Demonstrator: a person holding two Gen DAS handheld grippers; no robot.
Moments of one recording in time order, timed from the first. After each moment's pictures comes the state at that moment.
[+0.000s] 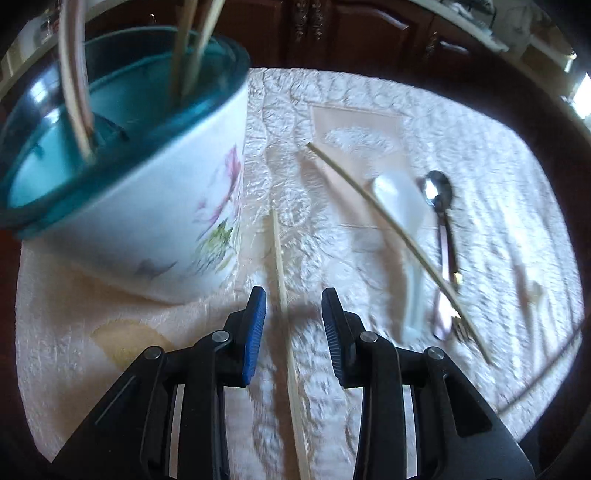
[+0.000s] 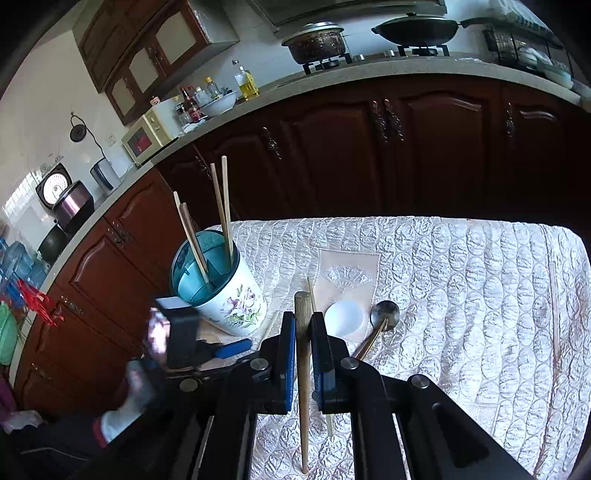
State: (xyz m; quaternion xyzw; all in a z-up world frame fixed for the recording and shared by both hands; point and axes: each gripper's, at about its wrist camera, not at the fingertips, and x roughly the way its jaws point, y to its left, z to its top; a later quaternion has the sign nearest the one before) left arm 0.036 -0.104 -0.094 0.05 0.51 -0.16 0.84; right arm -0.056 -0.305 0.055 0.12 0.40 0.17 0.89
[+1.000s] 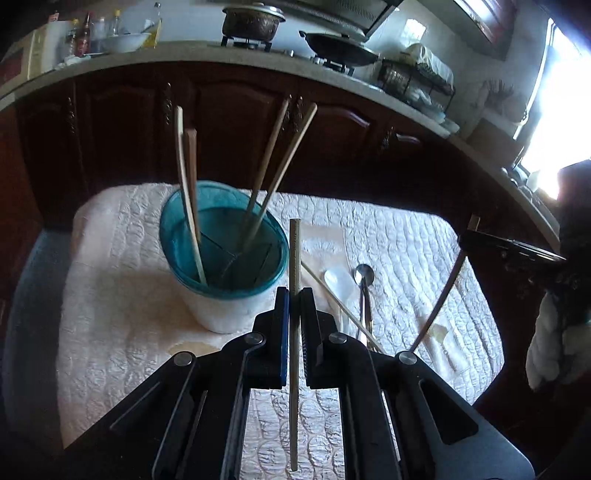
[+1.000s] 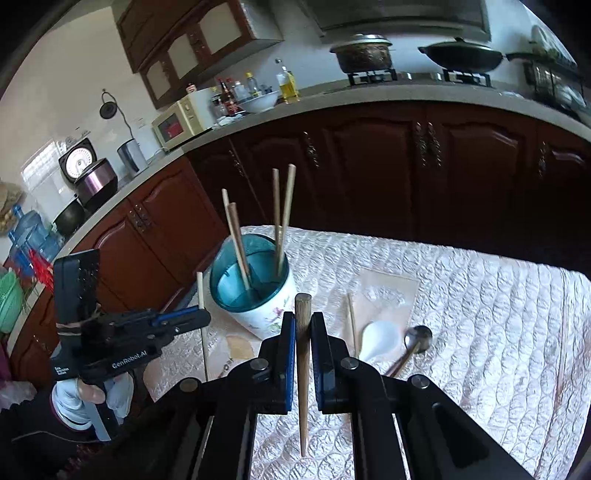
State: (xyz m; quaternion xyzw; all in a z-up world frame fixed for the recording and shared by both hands) left arm -0.020 0.001 0.051 -0.06 0.40 -0.24 0.88; right arm -0.063 -0.254 0.089 0.07 0.37 0.21 0.90
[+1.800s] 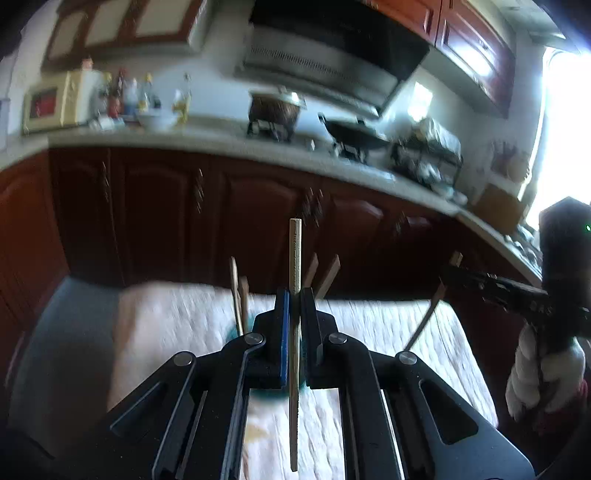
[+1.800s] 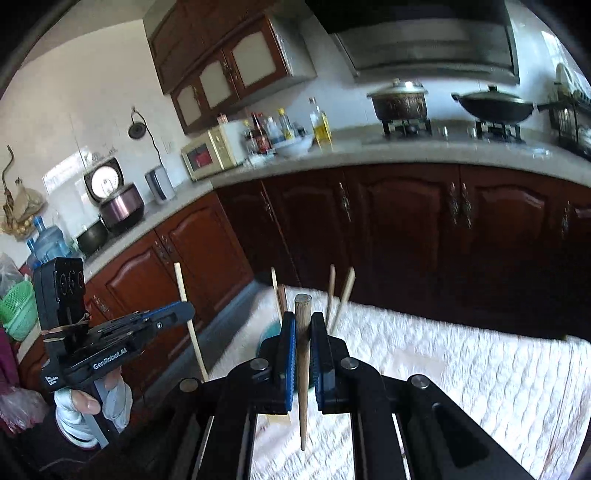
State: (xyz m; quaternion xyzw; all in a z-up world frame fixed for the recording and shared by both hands) left arm -0.009 0.042 0.159 -0.09 0.27 -0.19 0.94; right arm -0.031 -0.214 0.181 0.07 0.30 0.25 0.92
